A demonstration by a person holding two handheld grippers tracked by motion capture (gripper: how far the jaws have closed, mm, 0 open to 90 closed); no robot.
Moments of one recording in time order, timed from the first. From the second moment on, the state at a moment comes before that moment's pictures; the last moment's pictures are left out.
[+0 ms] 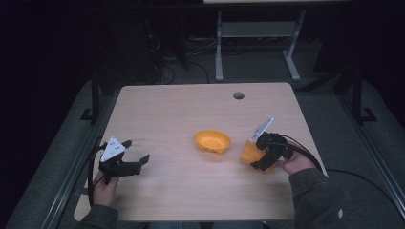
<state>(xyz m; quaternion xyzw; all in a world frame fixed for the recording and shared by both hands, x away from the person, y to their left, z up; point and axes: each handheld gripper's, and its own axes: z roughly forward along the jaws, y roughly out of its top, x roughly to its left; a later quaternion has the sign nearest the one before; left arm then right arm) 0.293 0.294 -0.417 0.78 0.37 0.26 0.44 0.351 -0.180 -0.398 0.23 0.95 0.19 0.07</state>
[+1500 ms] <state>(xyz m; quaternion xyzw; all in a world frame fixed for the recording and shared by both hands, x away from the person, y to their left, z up) 0.293 0.296 -0.416 0.78 0.37 0.26 0.44 0.382 -0.150 -0.363 0.20 0.96 0.20 0.08</state>
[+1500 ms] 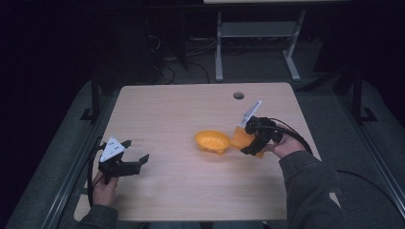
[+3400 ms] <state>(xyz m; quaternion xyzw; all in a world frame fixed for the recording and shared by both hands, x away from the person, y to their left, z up) 0.294 0.298 -0.416 0.77 0.37 0.26 0.44 0.427 -0.072 -0.345 0.13 0.97 0.21 0.07</state>
